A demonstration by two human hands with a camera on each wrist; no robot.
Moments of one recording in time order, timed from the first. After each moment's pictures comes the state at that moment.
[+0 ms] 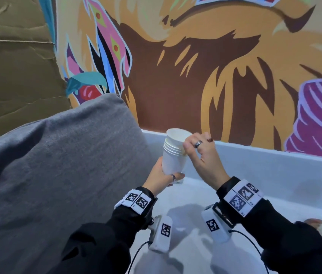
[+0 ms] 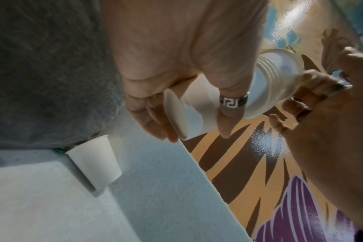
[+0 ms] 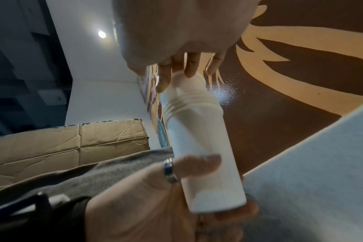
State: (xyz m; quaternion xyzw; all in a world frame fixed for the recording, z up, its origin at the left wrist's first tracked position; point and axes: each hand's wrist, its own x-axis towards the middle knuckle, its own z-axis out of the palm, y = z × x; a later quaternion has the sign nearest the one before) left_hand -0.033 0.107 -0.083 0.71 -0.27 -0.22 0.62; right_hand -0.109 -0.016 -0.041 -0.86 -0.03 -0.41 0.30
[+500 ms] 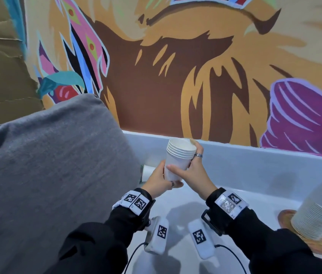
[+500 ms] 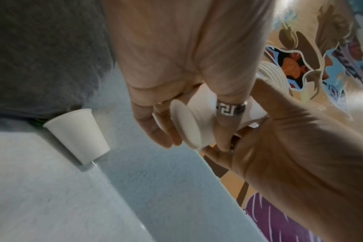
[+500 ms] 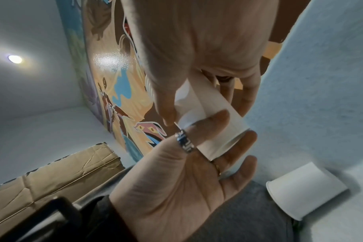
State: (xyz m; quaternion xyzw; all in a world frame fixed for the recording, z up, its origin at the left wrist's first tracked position) left_hand -0.046 0.065 -0.101 0.70 -0.33 -0.28 0.57; right_hand -0.123 -0.042 -0.087 -0.74 0.10 -0.31 0.59
